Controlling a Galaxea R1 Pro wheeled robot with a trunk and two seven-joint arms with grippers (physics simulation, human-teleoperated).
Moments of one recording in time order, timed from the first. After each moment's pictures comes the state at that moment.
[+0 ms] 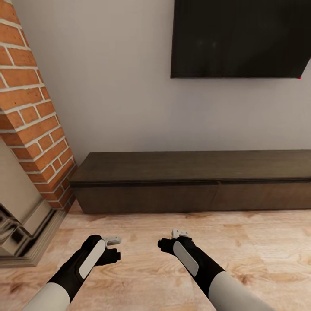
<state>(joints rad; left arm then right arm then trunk) -0.55 0.08 -0.31 -0.87 0.72 0.90 0.47 -0.65 0.11 0.59 -0.68 -0.88 0.46 -0.43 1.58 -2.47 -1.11</state>
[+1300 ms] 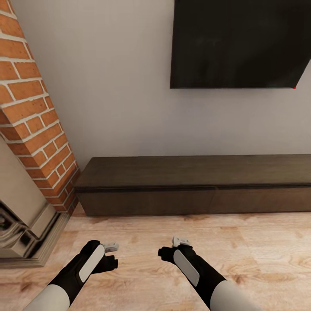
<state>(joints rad) -0.55 0.08 -0.32 -0.78 0.72 0.88 0.47 -0.60 0.11 0.59 -0.68 -0.87 0.45 -0.43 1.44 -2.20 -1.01</state>
